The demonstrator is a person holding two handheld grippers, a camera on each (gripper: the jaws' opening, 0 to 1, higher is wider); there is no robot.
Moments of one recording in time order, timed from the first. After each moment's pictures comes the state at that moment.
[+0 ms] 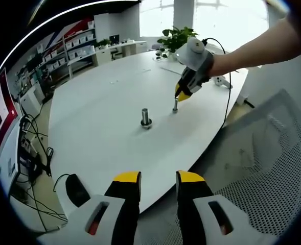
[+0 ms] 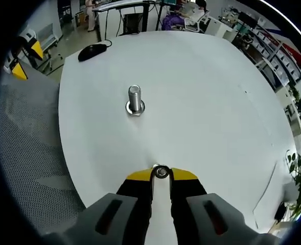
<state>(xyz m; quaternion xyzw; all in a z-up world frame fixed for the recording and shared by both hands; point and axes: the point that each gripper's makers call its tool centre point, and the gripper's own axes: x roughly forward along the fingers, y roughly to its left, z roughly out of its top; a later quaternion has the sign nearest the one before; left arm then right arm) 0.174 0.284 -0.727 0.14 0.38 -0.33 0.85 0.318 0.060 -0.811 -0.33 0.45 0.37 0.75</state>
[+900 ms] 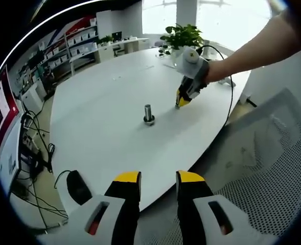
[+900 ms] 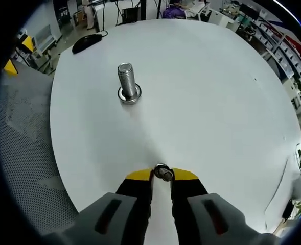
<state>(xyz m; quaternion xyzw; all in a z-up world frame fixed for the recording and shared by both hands) 0.174 0.289 -0.733 0.14 0.39 -0.32 0.85 0.321 0.057 -0.851 -0.31 0.47 0.38 0.73</state>
